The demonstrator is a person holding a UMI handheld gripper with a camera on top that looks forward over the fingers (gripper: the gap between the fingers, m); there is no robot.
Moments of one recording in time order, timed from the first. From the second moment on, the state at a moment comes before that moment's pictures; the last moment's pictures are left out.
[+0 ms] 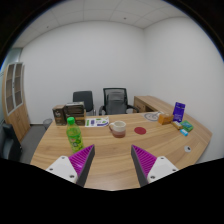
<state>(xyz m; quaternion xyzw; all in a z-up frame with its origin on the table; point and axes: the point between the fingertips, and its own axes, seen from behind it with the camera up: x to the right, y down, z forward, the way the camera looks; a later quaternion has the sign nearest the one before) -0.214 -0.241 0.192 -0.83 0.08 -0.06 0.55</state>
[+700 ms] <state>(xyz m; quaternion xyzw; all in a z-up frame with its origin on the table) -0.360 -0.038 0.074 -0.83 0.01 0.00 0.55</state>
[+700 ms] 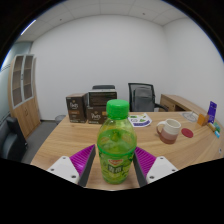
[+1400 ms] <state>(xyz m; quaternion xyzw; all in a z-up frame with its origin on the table) -0.336 -0.009 0.076 -0.83 0.08 0.03 0.54</state>
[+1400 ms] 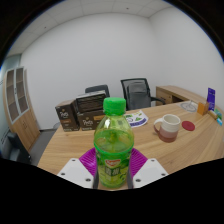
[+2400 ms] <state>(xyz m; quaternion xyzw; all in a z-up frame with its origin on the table) -0.244 0.088 0.130 -0.54 0.56 0.60 0.20</state>
